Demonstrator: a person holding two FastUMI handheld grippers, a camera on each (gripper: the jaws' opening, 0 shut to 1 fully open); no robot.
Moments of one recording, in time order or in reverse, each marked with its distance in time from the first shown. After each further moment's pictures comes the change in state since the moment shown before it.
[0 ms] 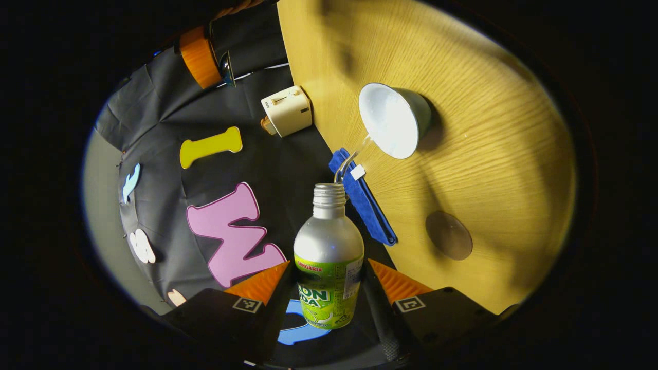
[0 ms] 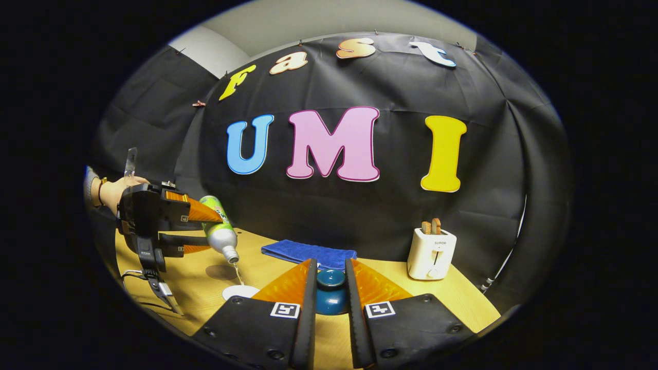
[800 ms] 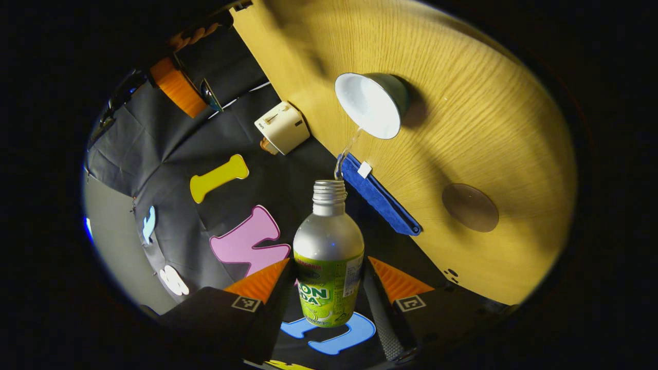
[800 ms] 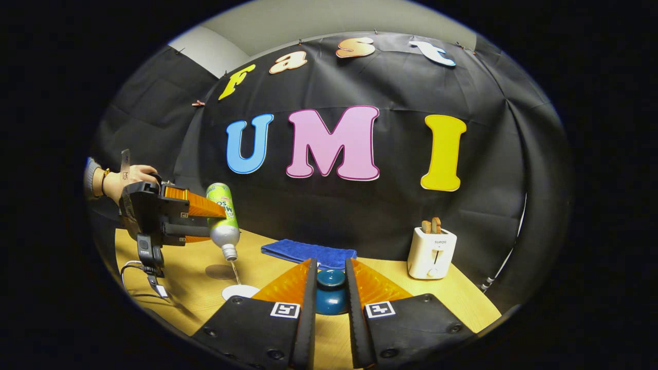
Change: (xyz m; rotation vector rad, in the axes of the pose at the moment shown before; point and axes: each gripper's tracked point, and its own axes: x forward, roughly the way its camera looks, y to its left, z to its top) left arm 0.003 0.021 -0.003 0.238 -0.054 0.098; right arm 0.001 -0.001 -0.002 0.004 0.001 -0.001
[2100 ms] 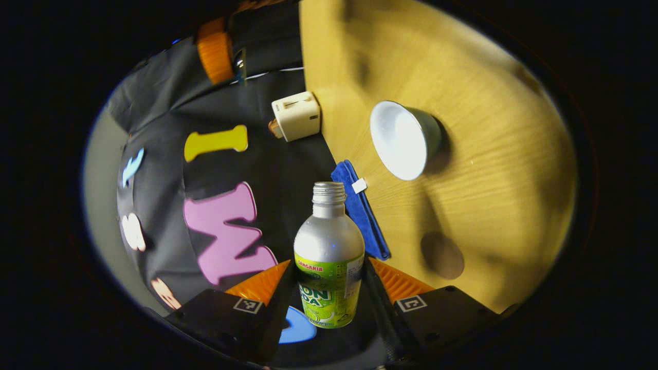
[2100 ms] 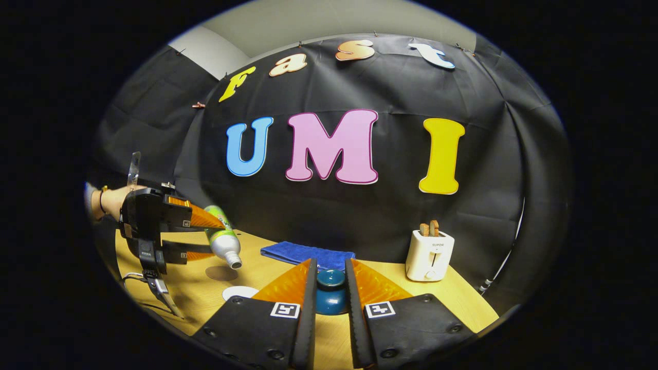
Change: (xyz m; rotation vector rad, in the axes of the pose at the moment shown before) left arm -0.001 -0.030 0.034 -0.535 0.012 -0.105; right arm -0.005 -0.005 0.009 -0.003 -0.018 -0.005
